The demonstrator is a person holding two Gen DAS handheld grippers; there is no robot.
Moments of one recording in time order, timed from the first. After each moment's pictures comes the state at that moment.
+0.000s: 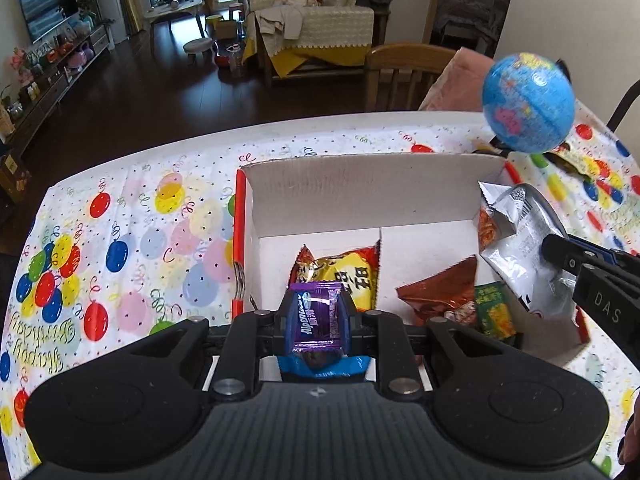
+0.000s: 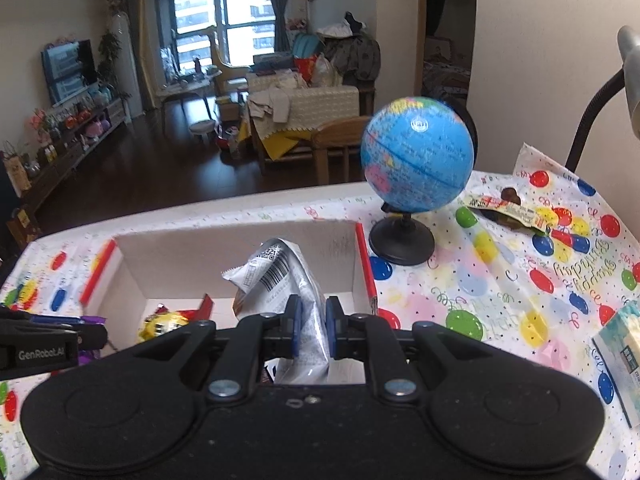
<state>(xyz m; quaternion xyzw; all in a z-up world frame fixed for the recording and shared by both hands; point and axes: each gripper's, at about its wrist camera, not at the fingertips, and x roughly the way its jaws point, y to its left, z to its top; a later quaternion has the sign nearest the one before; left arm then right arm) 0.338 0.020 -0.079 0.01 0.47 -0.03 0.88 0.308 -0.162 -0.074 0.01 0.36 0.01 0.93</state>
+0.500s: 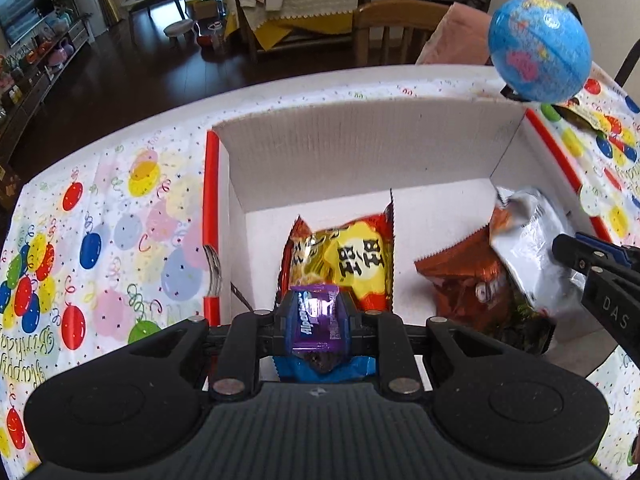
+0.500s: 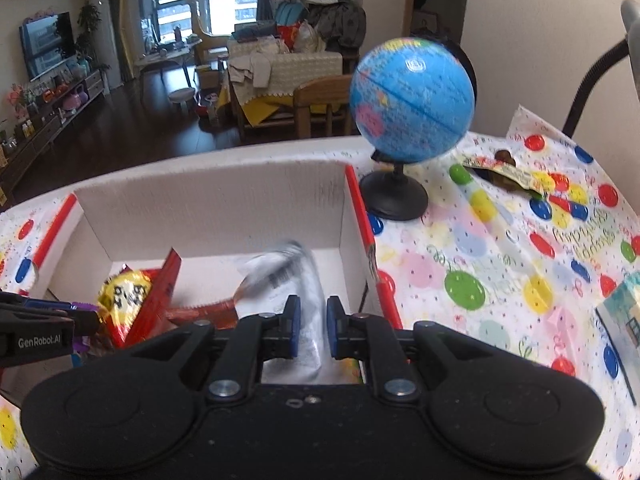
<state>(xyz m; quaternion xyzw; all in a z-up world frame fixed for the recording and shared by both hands) 0.359 0.017 -0.122 0.04 0.51 -0.05 0.86 0.316 -0.157 -0.112 0.00 0.40 -0.02 0.92</state>
